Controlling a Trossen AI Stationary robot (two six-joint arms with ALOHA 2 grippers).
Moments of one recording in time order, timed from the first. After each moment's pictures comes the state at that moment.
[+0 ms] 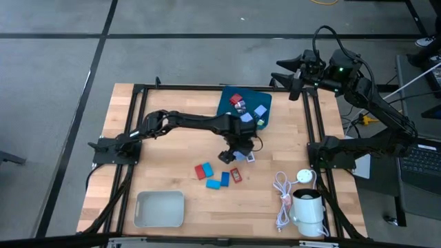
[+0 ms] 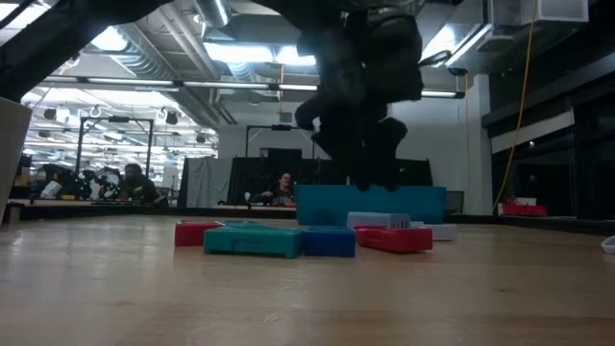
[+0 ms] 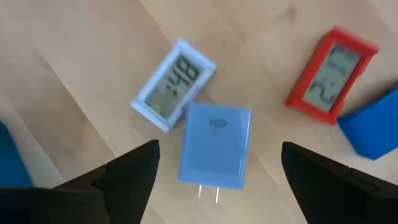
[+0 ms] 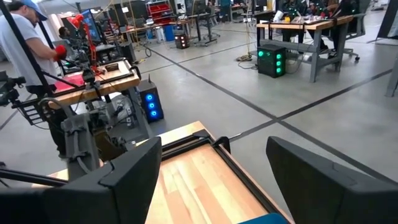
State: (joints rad) left arm 0.07 2.31 2.01 -0.94 0.17 0.67; right arm -0.52 1.03 1.37 -0.46 -0.17 0.15
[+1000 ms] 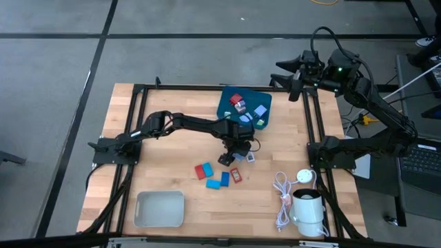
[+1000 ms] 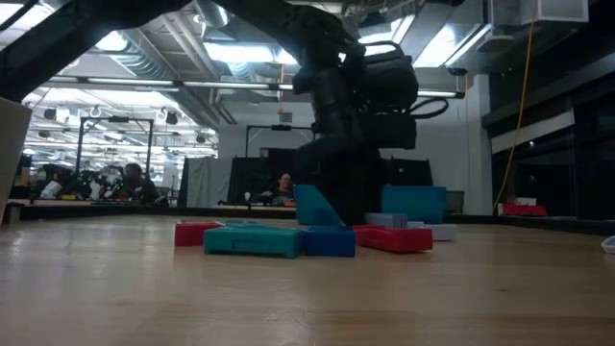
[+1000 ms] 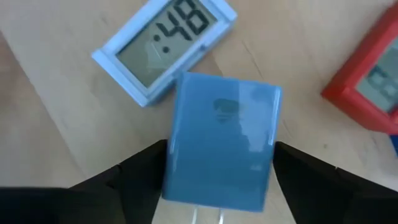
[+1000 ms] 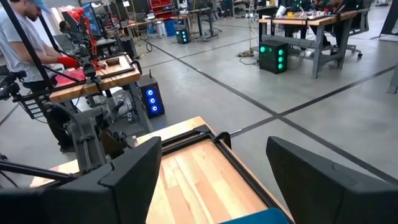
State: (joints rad) left arm 0.08 2.35 1.88 -0.82 0.17 0.52; right arm -0.52 1.03 1.37 -0.48 -0.17 0.14
